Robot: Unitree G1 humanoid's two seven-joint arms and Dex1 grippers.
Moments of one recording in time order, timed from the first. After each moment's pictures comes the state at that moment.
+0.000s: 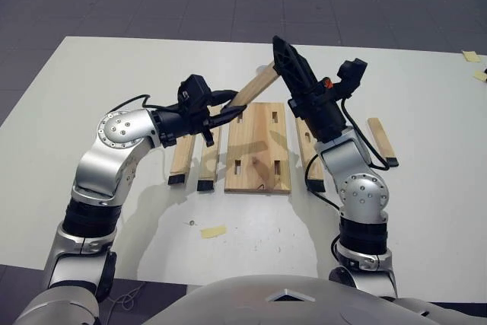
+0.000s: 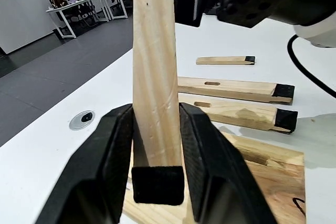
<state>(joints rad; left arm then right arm) -0.32 0.56 -0.15 -0.33 -0.36 0.42 -0.79 -0.23 0.07 -0.03 -0.29 1.00 0.46 0.22</state>
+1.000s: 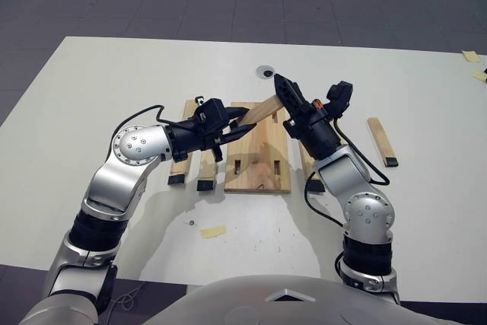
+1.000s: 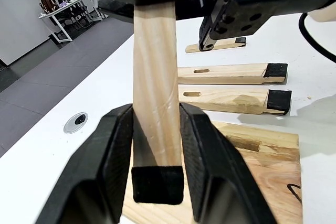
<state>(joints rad) -0.25 0.56 -0.21 -0.40 -0.26 0.36 -0.76 -0.10 0.03 0.00 -0.44 1.05 0.57 0.04</state>
